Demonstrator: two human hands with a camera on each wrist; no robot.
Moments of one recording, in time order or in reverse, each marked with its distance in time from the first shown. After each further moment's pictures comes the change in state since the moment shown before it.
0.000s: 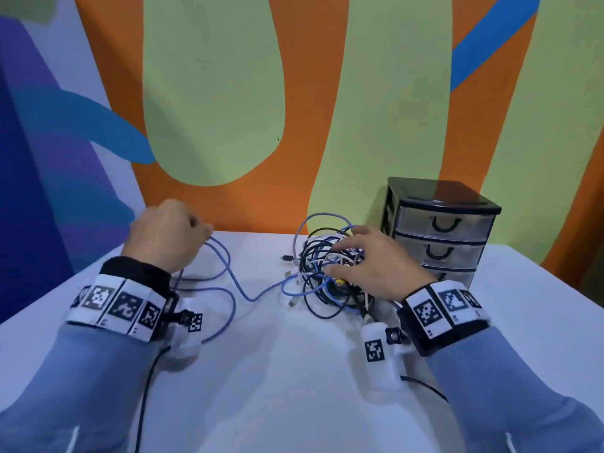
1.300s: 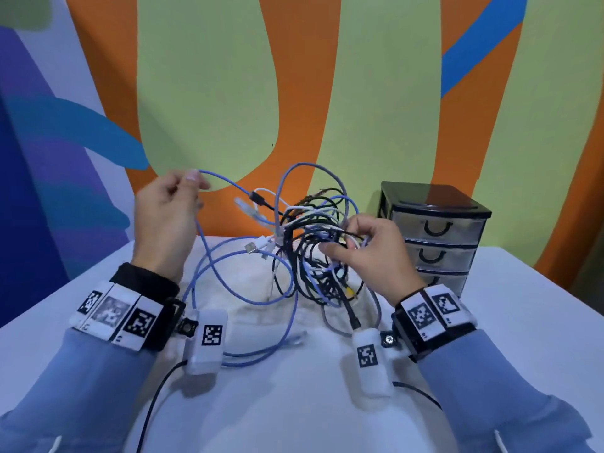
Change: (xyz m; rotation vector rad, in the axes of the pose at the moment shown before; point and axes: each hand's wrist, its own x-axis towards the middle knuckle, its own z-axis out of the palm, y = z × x) left_hand 0.006 0.028 0.011 -0.954 0.275 0.075; right_hand 0.012 0.004 0.011 0.727 0.390 -0.245
